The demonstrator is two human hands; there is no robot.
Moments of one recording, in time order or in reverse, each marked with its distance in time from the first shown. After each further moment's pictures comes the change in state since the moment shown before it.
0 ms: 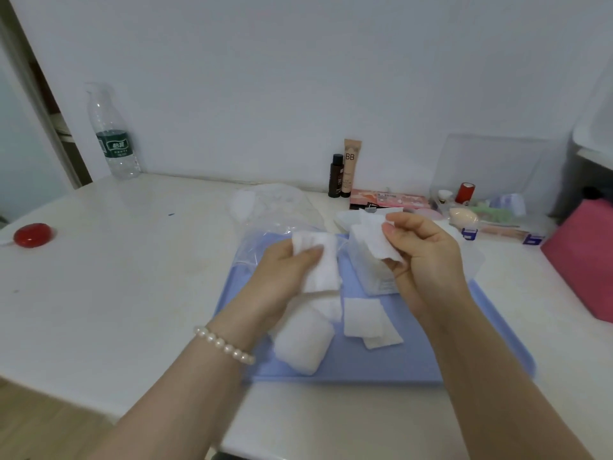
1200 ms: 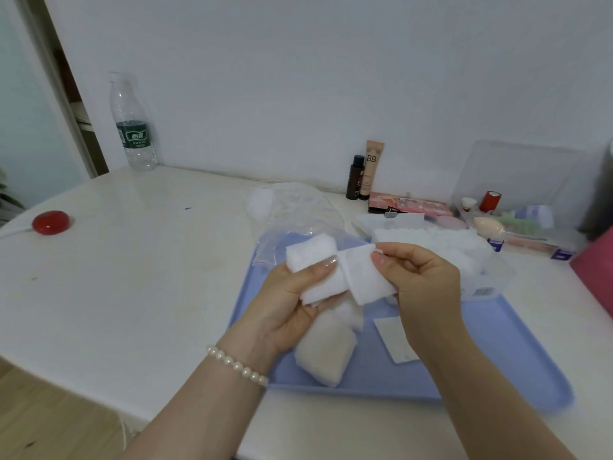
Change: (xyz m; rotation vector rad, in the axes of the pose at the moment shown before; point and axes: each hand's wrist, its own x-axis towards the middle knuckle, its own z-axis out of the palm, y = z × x) left_hand -0.003 -0.018 -0.016 -0.719 -0.177 -0.110; right_hand -0.013 0.033 0.015 -0.287 -0.014 -0.128
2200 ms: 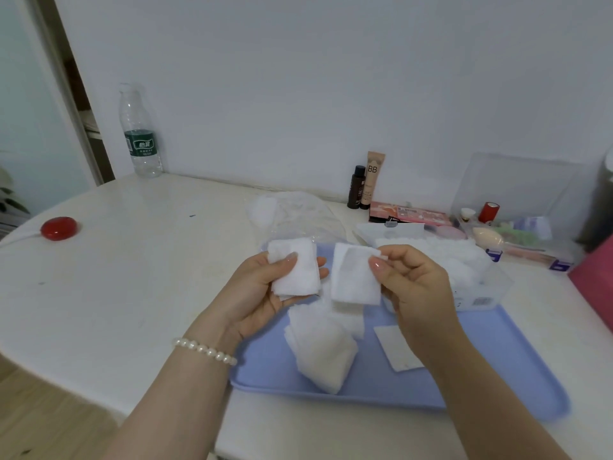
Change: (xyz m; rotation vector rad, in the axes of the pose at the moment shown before) left_hand -0.005 0.037 -0.022 0.199 0.037 0.024; right_hand 0.003 -0.004 0.001 0.109 -0.184 0.038
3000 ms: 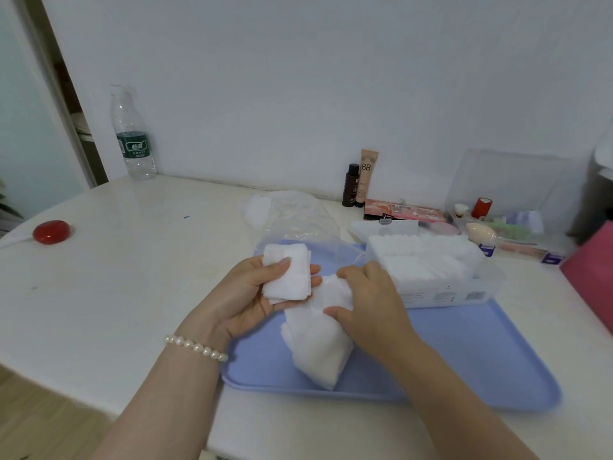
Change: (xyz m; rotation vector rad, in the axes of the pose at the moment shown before) left_hand 0.002 -0.001 -0.006 0.009 -0.007 -0.107; right_hand 0.000 0.035 0.009 -1.307 -0.171 -0.119
